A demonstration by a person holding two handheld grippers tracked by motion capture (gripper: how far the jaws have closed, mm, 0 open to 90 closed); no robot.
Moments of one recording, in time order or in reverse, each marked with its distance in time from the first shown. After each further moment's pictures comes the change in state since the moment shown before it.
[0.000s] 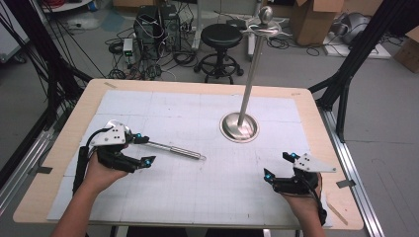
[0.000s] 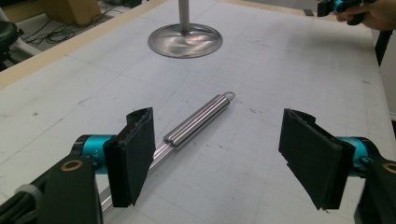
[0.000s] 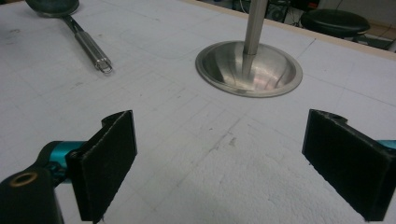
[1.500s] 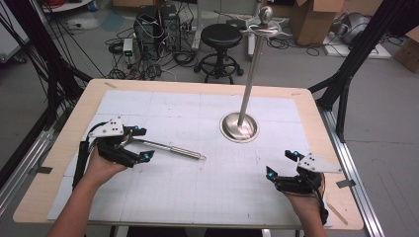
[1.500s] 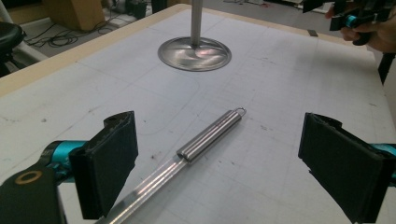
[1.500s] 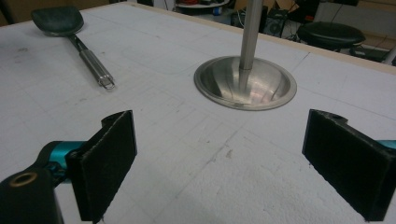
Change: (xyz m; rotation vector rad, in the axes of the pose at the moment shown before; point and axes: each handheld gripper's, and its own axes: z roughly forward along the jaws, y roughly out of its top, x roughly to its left) left arm 0.020 0.005 0.006 -0.039 -0.002 -0.038; right arm -0.003 0.003 -0.006 -0.056 0.002 0.019
